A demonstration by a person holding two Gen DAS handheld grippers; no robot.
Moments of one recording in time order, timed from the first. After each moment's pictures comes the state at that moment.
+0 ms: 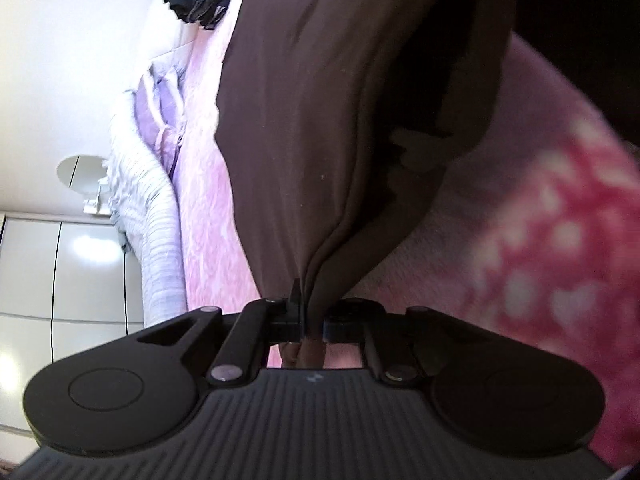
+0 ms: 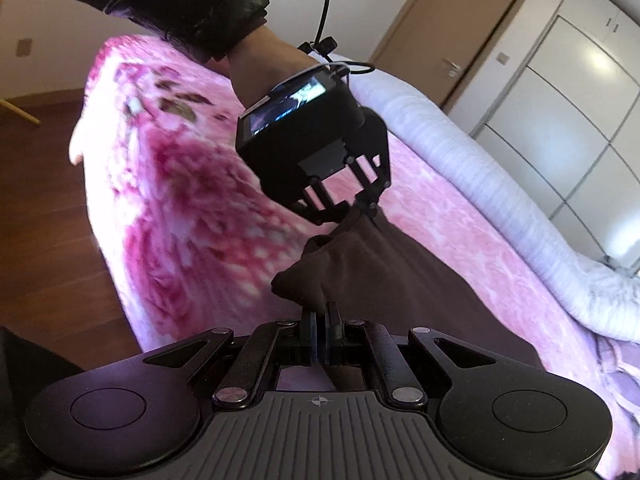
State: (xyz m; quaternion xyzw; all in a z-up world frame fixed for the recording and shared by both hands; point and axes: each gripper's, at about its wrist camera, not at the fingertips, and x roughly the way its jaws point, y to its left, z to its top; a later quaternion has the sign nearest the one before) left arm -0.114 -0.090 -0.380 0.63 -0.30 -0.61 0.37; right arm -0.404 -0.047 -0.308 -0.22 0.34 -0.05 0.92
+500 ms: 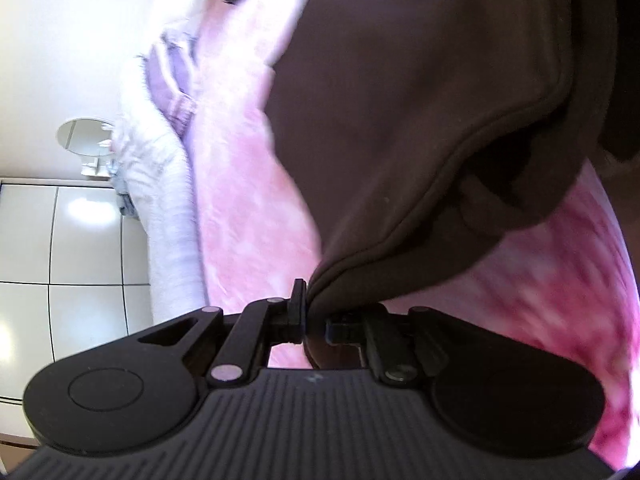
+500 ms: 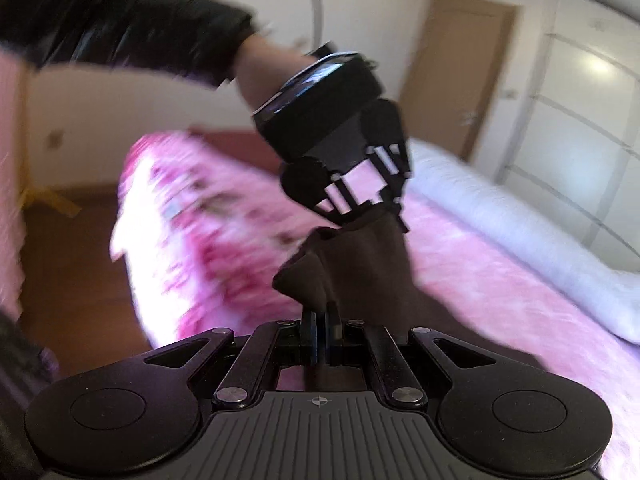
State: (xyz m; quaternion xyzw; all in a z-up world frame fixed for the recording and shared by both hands) left arm -0.154 -0.108 -0.264 0.65 -0.25 -0.60 0.39; right arm -0.434 -0.059 -0.265 -0.13 0.22 0.00 0.97
